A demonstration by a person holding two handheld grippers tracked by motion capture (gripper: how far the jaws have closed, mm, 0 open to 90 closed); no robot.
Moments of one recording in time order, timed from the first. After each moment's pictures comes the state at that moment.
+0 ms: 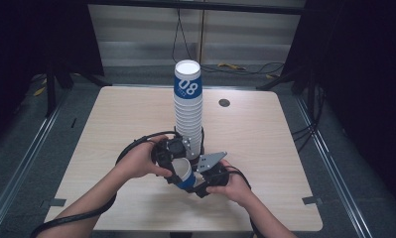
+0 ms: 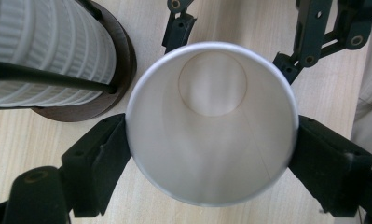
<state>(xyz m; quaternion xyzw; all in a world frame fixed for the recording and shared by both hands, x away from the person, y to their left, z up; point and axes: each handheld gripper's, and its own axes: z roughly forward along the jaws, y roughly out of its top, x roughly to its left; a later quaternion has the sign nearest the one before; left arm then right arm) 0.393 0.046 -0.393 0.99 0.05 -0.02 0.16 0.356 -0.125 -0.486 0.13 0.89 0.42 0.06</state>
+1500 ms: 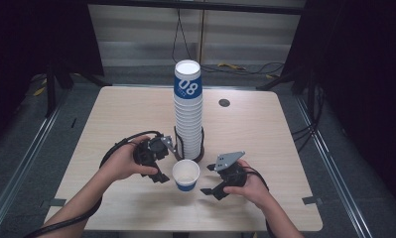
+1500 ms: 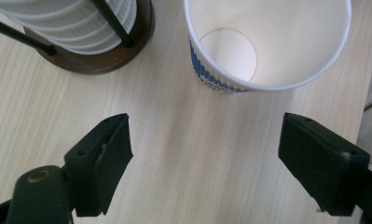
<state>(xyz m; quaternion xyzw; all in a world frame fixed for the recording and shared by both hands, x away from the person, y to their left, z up) 0.399 0.097 -0.406 0.98 0.11 -0.02 0.19 0.351 -0.174 -0.481 0.18 0.90 0.39 0.06</state>
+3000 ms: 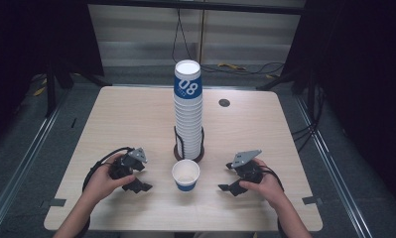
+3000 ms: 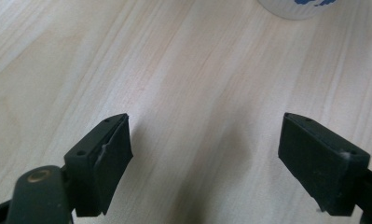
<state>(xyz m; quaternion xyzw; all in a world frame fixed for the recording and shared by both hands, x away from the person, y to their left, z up) 0.390 0.172 -0.483 0.94 0.20 -0.01 0.28 0.358 -0.226 -0.494 0.24 0.90 0.35 0.07</state>
